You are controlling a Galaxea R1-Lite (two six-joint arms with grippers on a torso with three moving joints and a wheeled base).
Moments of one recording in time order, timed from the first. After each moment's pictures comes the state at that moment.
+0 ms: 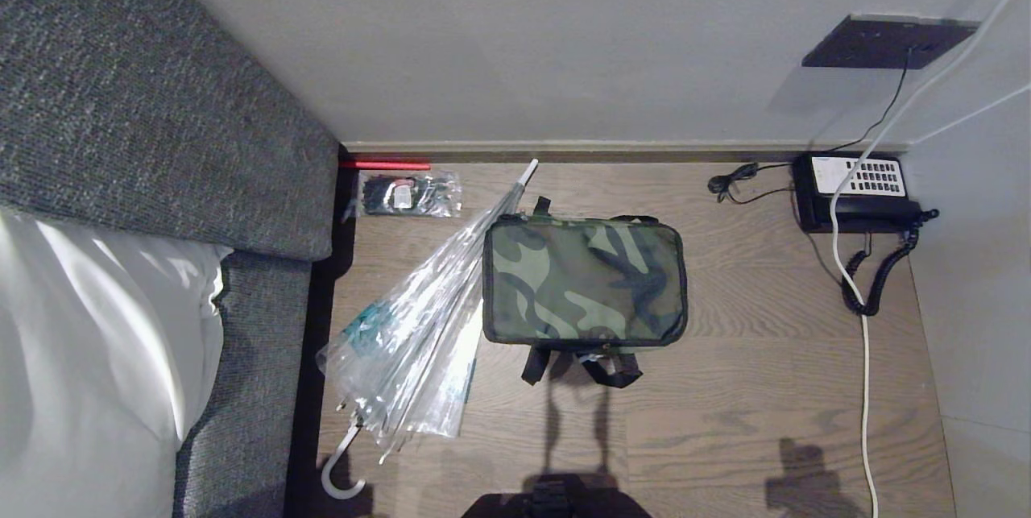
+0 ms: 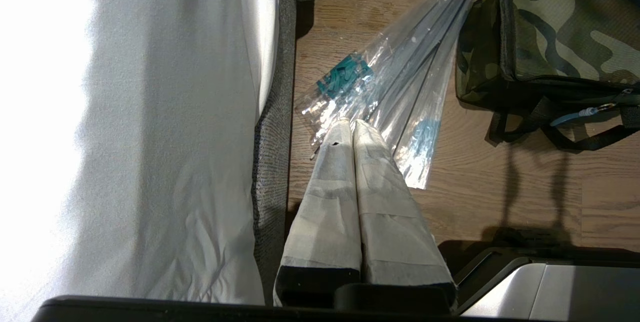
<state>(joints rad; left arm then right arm) 0.00 0.00 0.00 0.00 0.00 0.00 0.01 0.00 0.00 0.00 0.01 -0.06</state>
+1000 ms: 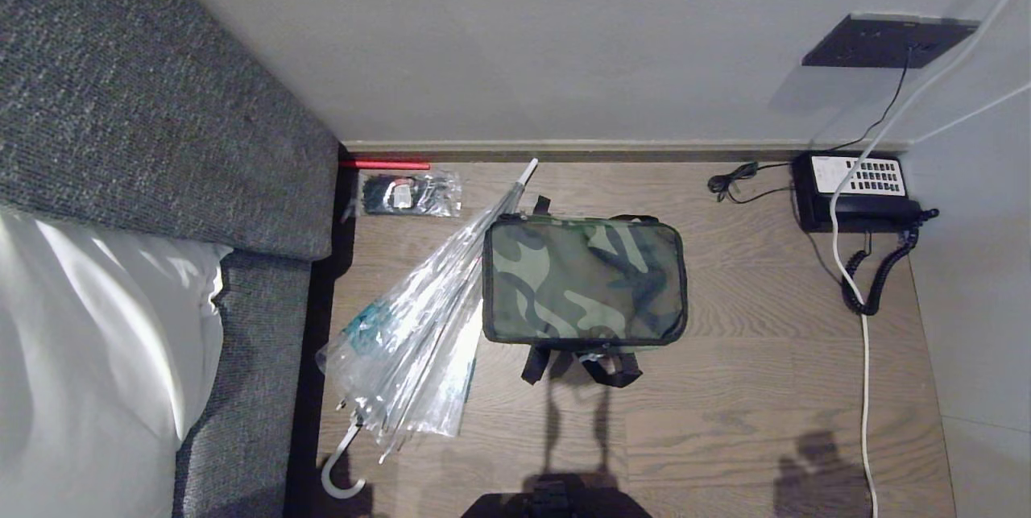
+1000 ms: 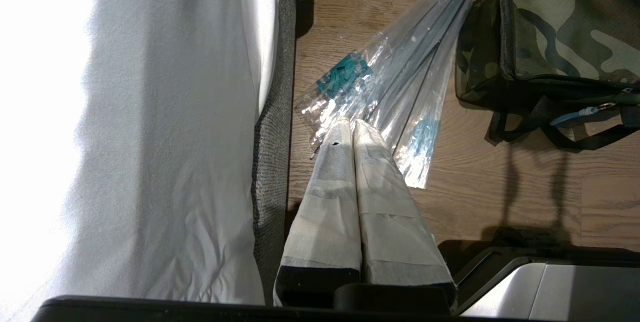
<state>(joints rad) 0.00 0.00 0.00 0.00 0.00 0.00 0.08 0.21 -0.65 0.75 0.15 0.12</state>
